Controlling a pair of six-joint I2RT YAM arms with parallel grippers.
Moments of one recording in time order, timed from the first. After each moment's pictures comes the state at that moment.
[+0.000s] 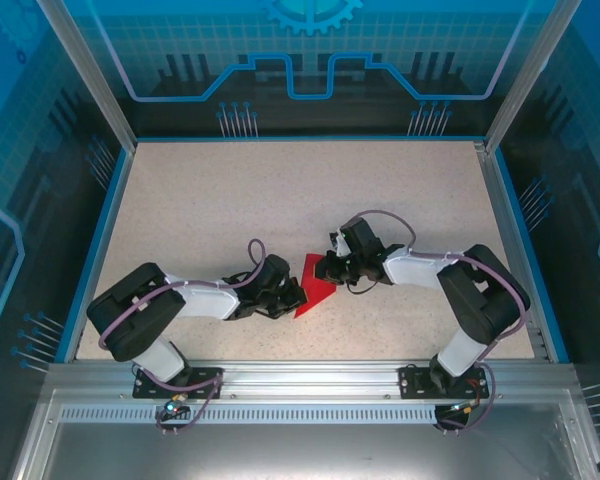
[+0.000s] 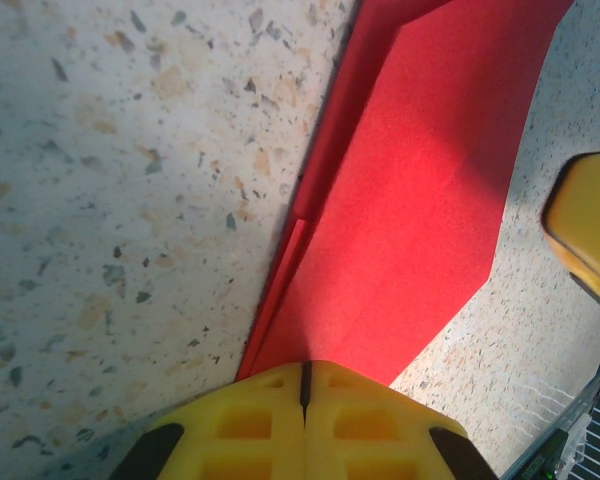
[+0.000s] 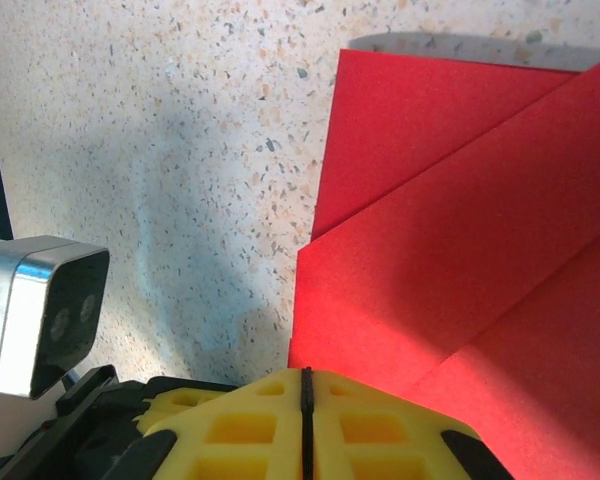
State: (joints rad) left arm -0.77 1.59 0.53 0.18 0.23 -1.21; right arm 0.60 1.67 0.77 -0.03 -0.48 0.82
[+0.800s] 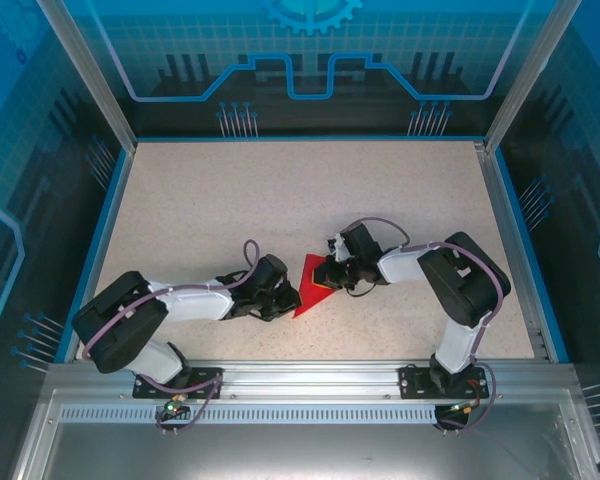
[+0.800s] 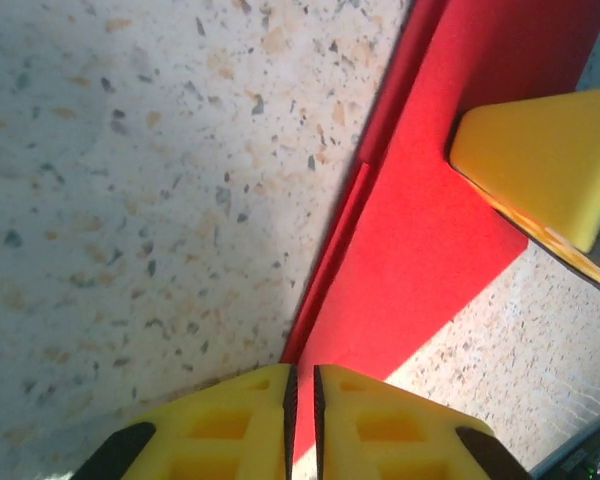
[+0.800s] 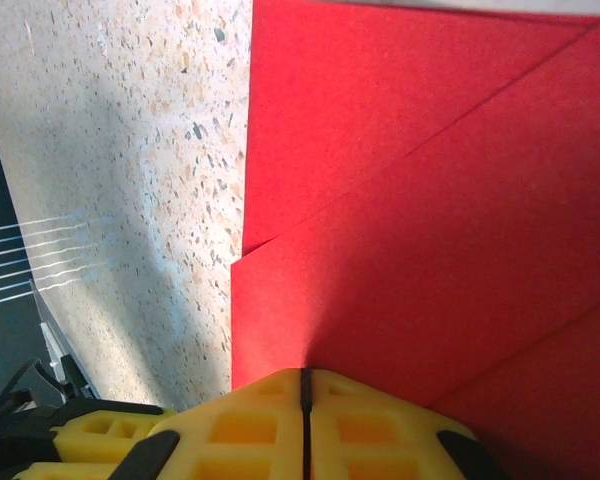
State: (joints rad) left arm -0.77 1.48 0.56 -0.04 0.21 -1.17; right arm 0.56 1.80 0.75 0.10 -0.58 0.81
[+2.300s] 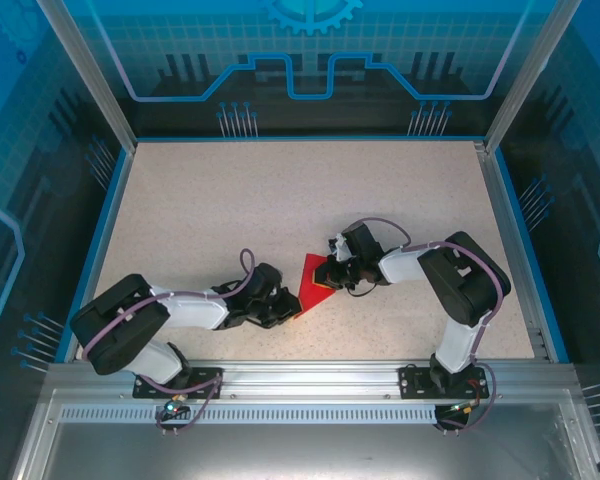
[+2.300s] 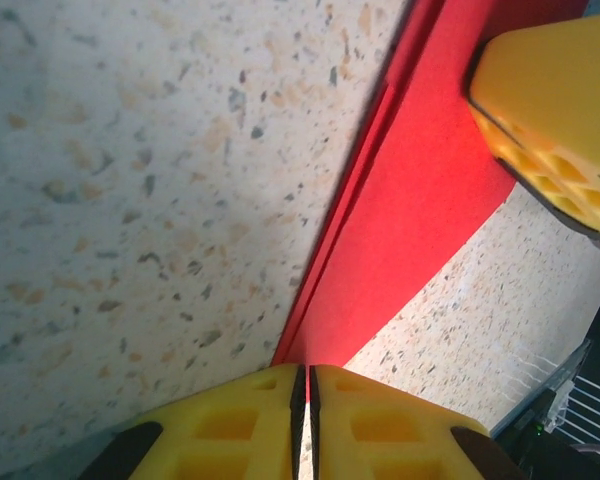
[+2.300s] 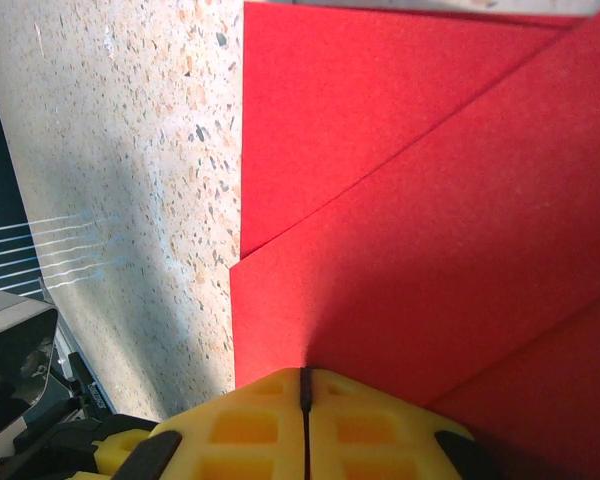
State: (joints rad) left arm -0.79 1.47 0.43 0.16 0.28 -1.27; right arm 0.56 1.80 0.74 0.11 -0.60 0.81
